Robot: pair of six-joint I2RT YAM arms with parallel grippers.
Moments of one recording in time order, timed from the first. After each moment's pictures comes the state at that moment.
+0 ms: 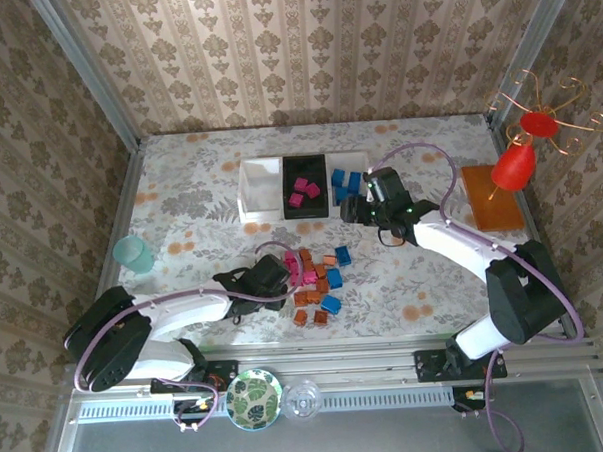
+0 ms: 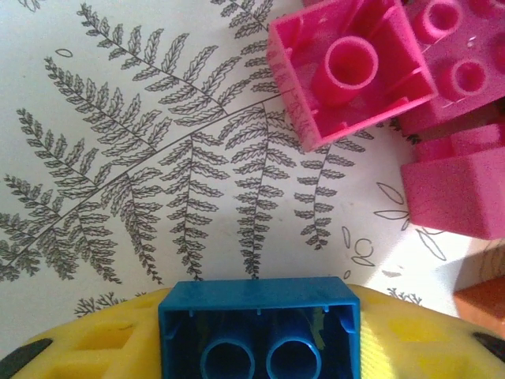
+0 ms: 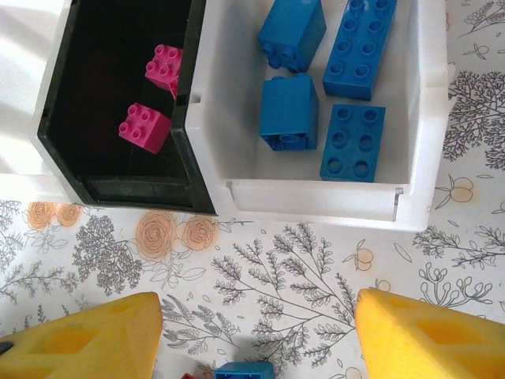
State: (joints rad) left arm -0.94 1.31 0.53 -0.33 -0.21 -0.57; right arm 0.44 1.49 0.96 -0.24 0.00 0.50
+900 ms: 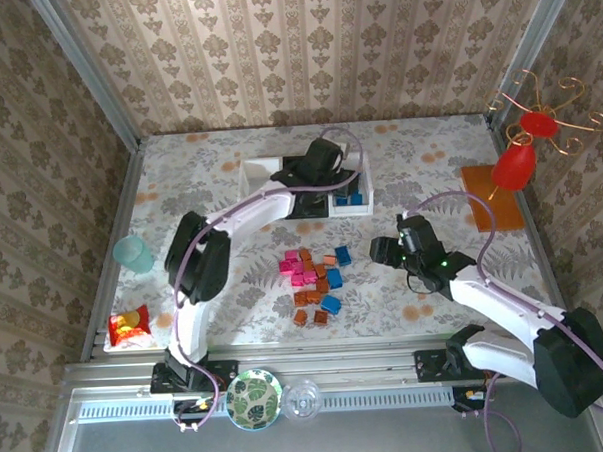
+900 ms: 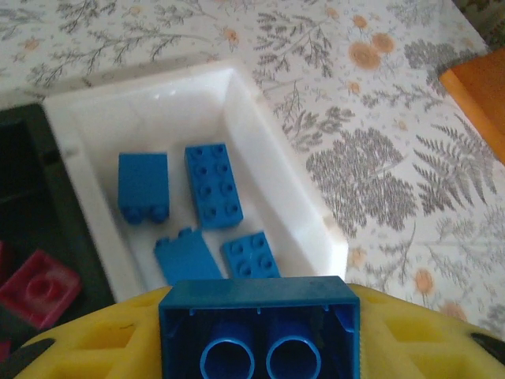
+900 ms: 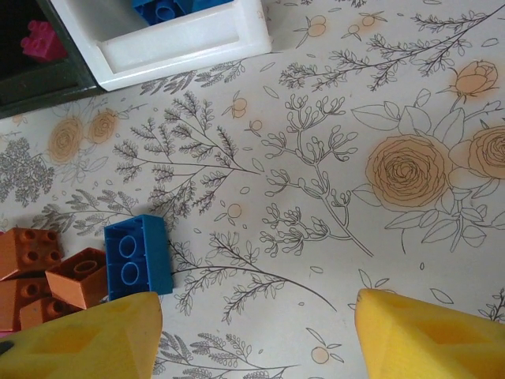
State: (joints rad) left arm -0.78 2.06 1.71 -0.30 0.01 -0.35; right arm 0.44 1.06 0.51 -0.23 0.07 0.60
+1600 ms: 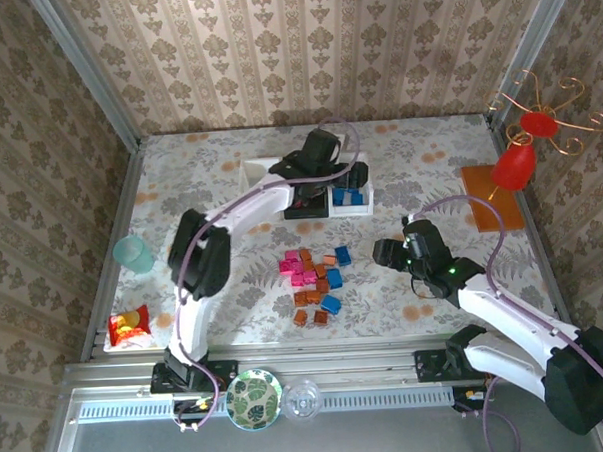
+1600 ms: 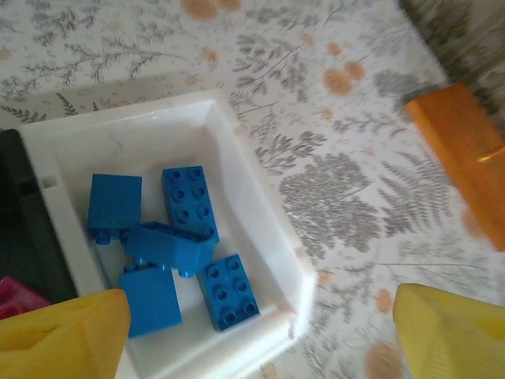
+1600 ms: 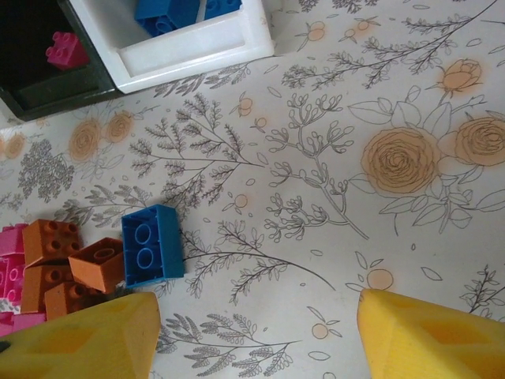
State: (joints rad) left arm -0.77 2.01 1.70 -0.30 0.10 -0.41; right arm 0.45 0.97 0.49 -0.28 0.07 0.61
